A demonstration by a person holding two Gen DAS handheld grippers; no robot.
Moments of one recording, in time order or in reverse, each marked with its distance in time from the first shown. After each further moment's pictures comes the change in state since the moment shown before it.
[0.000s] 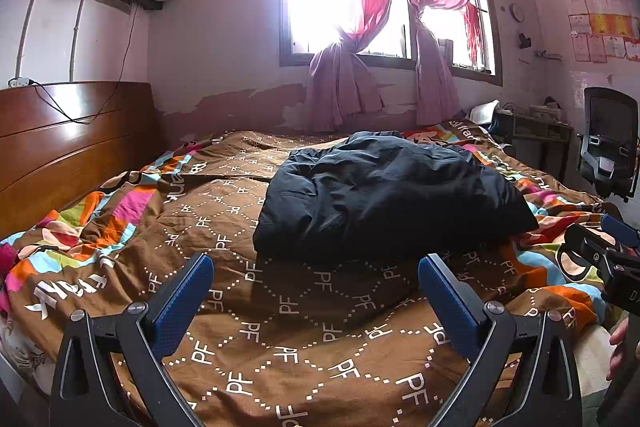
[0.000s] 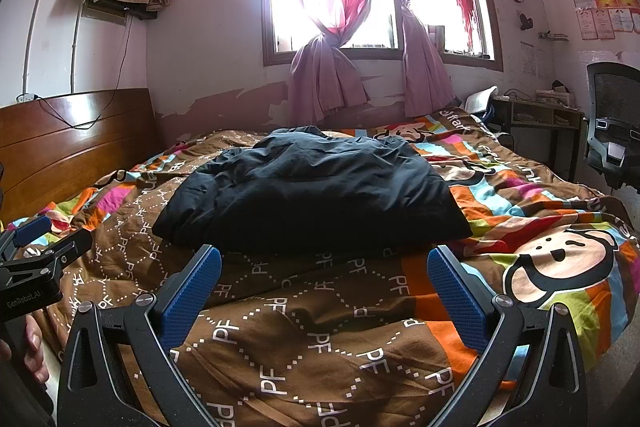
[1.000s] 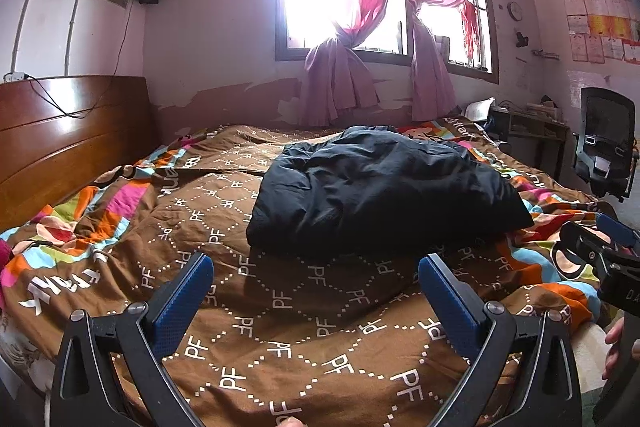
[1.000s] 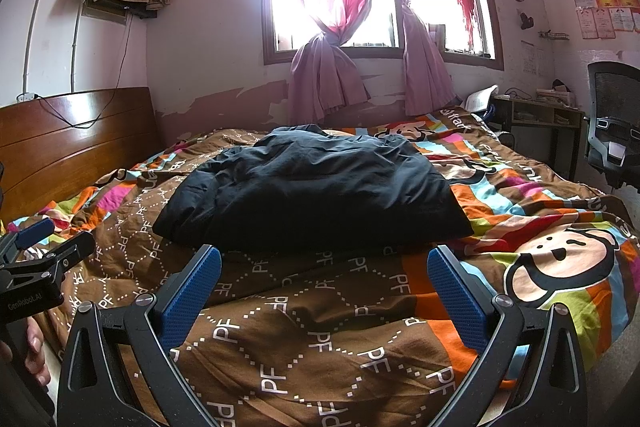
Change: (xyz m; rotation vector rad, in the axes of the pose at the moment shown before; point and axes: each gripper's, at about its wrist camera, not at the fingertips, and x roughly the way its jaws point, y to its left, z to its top) left arm 0.002 0.006 -0.004 -0.007 0.014 -0.021; right arm 0.000 0.002 -0.001 -0.001 0.004 0.002
